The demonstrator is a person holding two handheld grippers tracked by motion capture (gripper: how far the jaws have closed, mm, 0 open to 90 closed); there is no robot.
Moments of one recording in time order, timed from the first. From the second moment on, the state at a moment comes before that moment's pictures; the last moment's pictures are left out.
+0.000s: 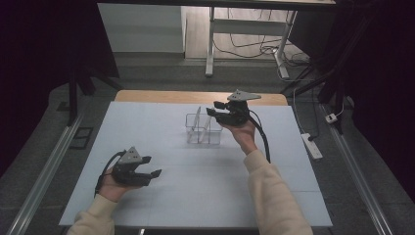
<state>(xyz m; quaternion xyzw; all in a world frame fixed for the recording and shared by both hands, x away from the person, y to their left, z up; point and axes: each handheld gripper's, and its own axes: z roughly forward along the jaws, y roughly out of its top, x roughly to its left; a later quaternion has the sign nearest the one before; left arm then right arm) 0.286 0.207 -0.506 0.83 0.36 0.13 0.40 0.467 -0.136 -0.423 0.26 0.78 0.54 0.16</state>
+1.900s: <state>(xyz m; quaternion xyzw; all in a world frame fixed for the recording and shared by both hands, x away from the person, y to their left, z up) 0.289 0.212 -0.503 0.82 0.37 0.14 0.40 0.342 -0.297 -0.485 0.29 0.84 0.44 0.15</state>
